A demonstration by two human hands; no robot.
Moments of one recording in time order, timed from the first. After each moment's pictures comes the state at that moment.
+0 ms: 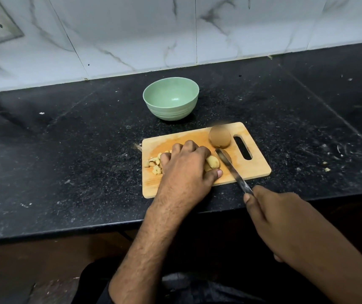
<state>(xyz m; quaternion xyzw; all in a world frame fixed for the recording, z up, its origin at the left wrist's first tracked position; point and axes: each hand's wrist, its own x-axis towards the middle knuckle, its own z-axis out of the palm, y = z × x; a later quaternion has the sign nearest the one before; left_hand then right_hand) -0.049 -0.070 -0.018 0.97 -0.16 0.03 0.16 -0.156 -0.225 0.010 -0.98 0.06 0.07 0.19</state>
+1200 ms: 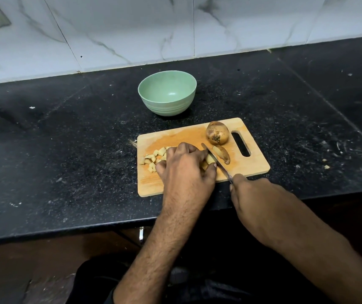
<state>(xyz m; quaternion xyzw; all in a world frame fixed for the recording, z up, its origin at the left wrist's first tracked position) -0.061 -0.081 -0.033 0.96 -0.06 0.08 0.27 -0.127 -0.211 0.000 -0.99 0.01 0.09 0.09</state>
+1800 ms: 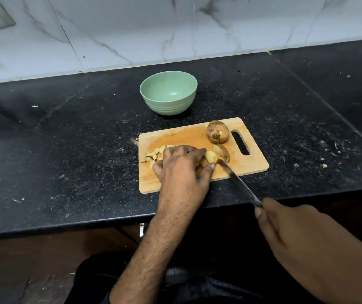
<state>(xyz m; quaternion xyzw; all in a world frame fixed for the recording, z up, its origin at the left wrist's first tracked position) -0.065 -0.072 -0.037 0.95 -0.08 0.09 0.28 -0.183 -0.226 0.030 -0.98 0.04 0.15 0.12</state>
